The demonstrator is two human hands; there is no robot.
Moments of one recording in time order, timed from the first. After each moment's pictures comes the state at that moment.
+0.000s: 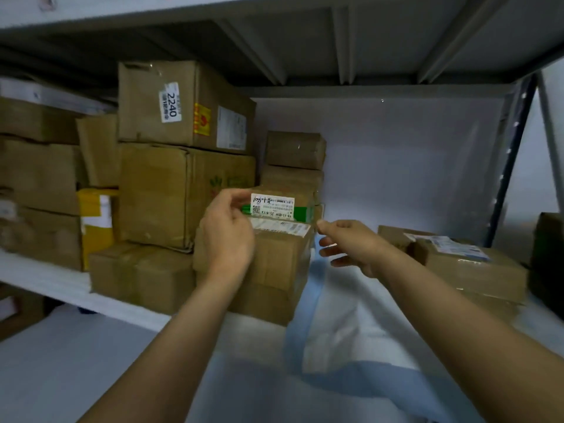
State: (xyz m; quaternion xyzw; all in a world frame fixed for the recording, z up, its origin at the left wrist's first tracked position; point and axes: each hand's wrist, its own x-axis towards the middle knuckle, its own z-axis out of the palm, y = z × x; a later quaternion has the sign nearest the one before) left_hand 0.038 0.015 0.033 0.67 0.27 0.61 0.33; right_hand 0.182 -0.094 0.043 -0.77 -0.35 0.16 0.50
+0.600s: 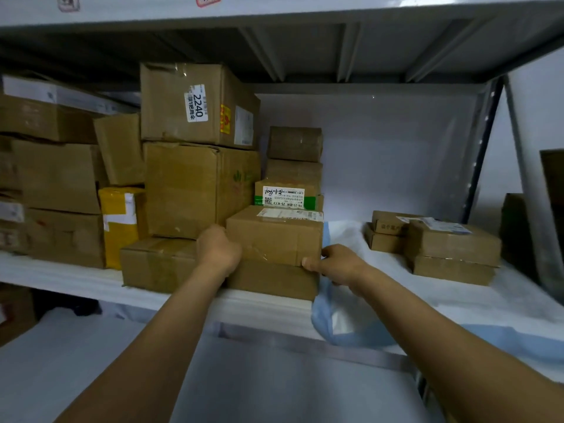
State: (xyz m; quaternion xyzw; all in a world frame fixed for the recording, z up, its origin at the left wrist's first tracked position) left_hand -0.012 0.079 0.002 0.77 0.40 0.35 0.35; right_hand 0.098 -0.084 0.004 -0.84 -0.34 0.14 0.41
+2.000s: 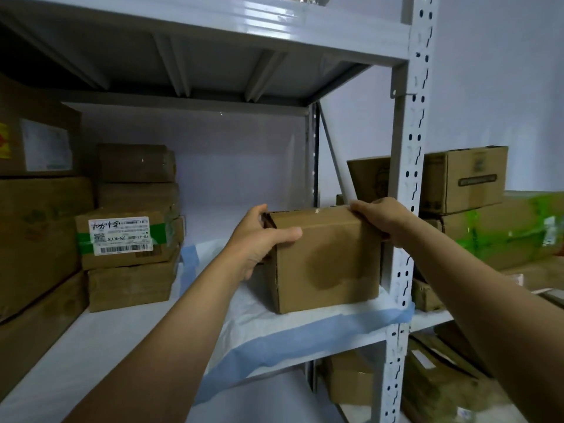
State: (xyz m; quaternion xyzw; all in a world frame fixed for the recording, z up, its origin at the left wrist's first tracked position) left_hand 0.131 -0.116 0.054 0.75 -0.03 0.15 0.65; right_hand 0.194 -0.327 0.085 -0.86 -0.03 -0.12 0.50
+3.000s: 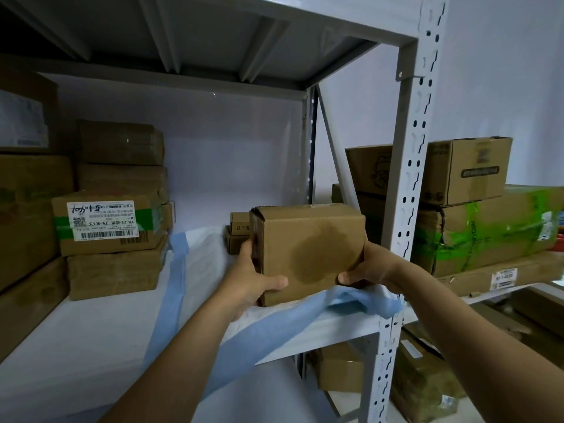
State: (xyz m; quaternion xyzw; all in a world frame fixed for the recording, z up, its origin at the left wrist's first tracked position) left_hand 0.141 -0.111 -0.017 0.77 0.01 0.08 0.63; right_hand 0.210 -0.334 0.004 -0.89 -0.12 0.05 0.44
